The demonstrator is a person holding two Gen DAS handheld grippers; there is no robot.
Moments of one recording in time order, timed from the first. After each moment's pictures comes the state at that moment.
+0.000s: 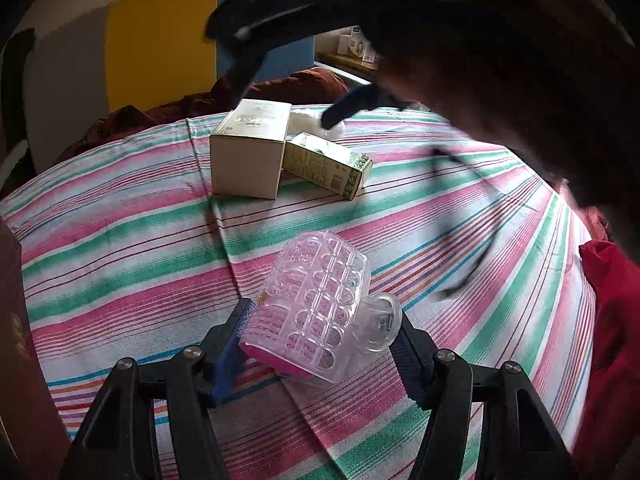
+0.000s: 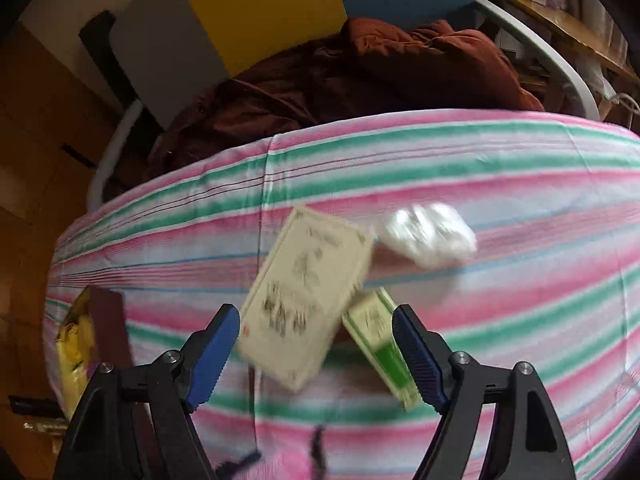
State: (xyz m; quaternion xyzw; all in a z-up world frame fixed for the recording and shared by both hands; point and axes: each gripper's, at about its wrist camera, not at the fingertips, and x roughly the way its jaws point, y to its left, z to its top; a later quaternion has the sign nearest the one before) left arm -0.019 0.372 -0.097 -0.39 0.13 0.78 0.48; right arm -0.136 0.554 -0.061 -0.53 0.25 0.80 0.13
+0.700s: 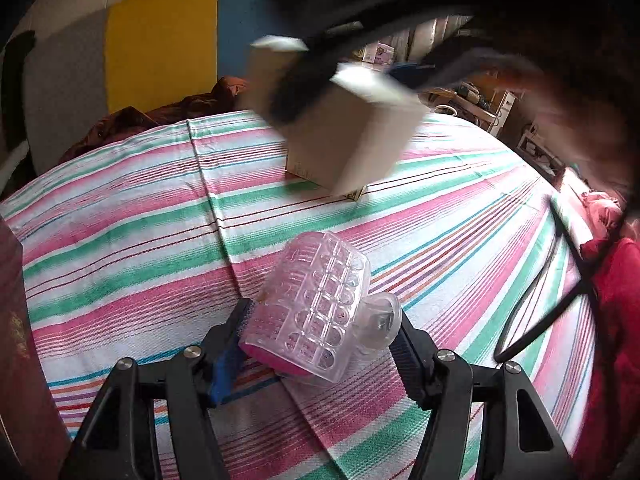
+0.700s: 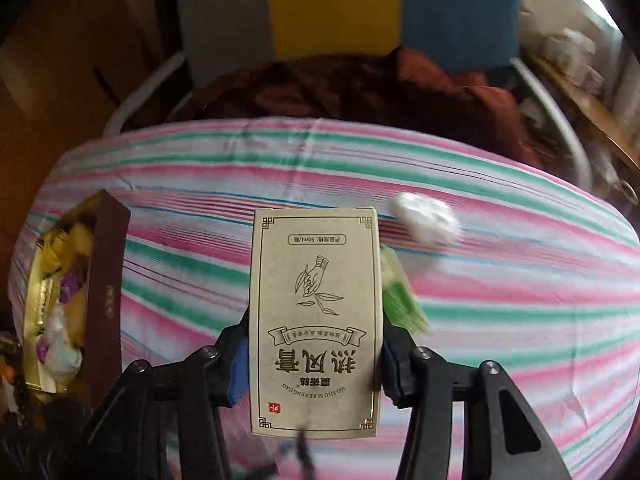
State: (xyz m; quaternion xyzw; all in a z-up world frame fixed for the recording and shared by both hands) left arm -0.020 0.388 -0.096 -0.39 0.14 0.78 0.47; right arm -0.038 0.514 -0.017 -0.51 0.13 0.84 0.11
